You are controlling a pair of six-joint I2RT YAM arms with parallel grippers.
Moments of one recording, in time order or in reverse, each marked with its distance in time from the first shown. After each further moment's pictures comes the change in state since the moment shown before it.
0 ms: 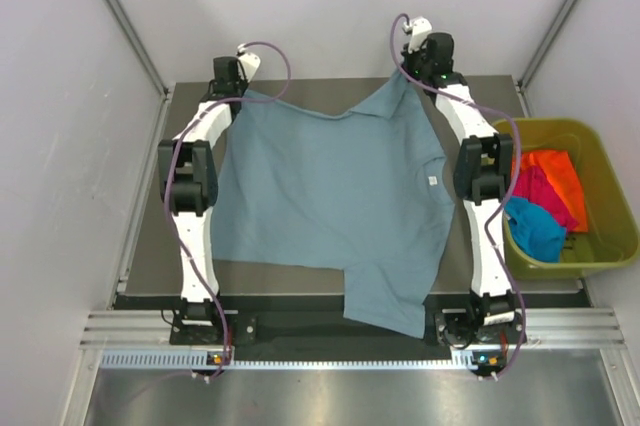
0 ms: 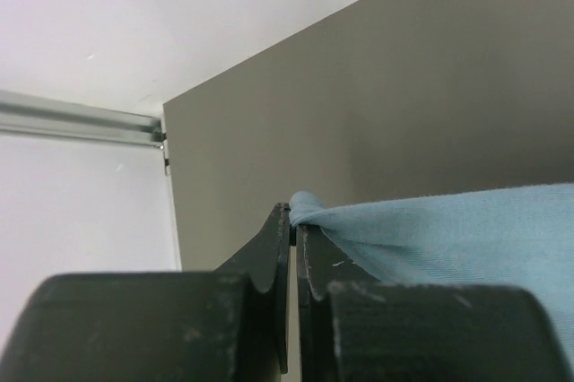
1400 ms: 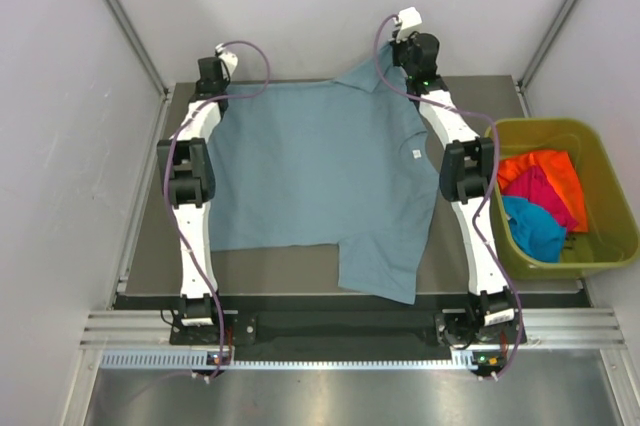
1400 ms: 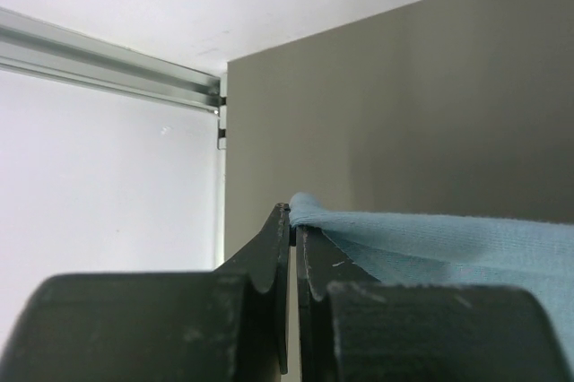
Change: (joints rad) left arm 0.092 0.225 0.246 -0.006 -0.135 0.000; right arm 0.053 0.190 0.201 0.347 0.121 0.014
